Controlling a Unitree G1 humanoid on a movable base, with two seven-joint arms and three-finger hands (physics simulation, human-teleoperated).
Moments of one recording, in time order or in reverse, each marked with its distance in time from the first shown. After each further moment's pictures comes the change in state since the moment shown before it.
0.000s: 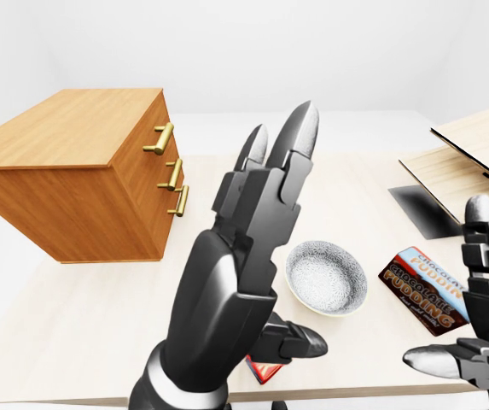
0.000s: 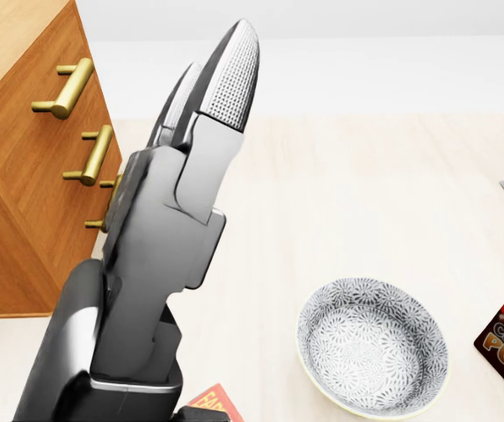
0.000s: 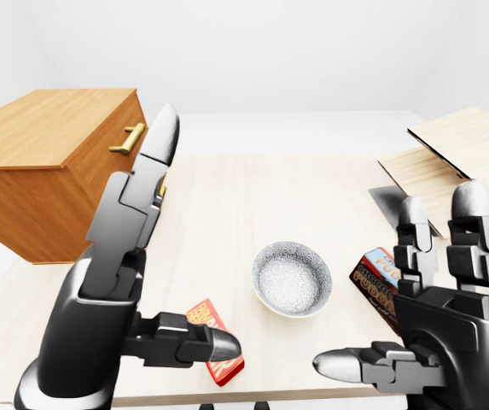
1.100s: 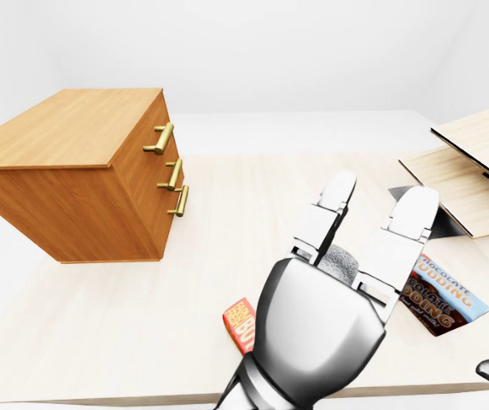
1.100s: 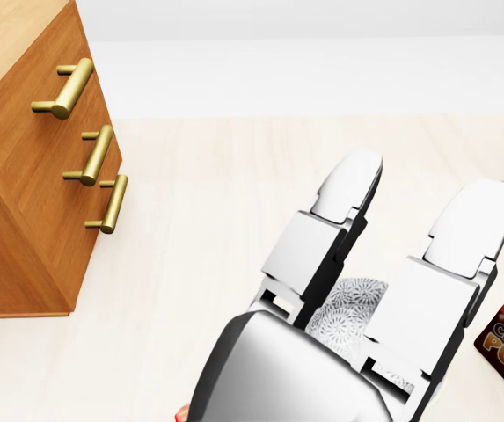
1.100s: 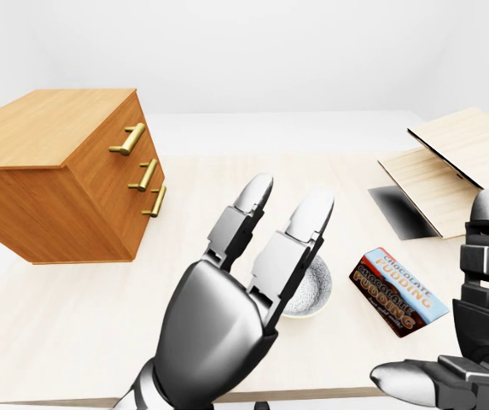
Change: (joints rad) left arm -0.021 0.117 -0.329 0.228 0.599 0.000 0.120; right arm -0.009 -0.124 -0.251 -0.007 0.314 0.000 -0.100
